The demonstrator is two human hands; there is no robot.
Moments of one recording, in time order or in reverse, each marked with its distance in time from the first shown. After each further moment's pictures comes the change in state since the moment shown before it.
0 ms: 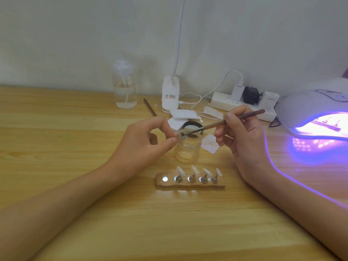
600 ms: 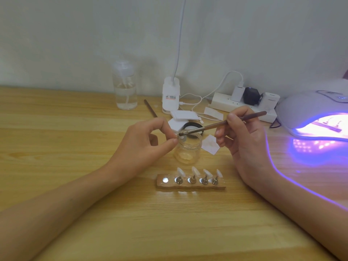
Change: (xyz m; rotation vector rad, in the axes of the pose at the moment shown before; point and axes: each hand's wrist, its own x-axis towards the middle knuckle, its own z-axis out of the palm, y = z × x) left_hand 0.000 0.000 0.000 0.002 0.007 0.004; right_hand -0.001 -0.001 0.001 0.057 -0.019 -0.011
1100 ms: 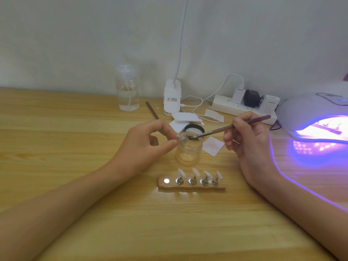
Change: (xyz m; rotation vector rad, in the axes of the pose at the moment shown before) left_hand 0.002 -0.001 -0.003 -0.004 -0.024 -0.044; right_hand 0.000 -0.002 -0.009 -0.047 0.117 0.045
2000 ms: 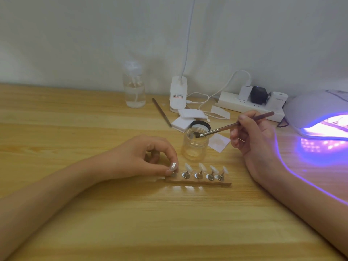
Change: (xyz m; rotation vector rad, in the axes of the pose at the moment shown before) left_hand -0.015 -0.004 -0.033 0.039 -0.544 -0.019; right_hand 0.001 -0.001 0.002 0.039 0.020 0.072
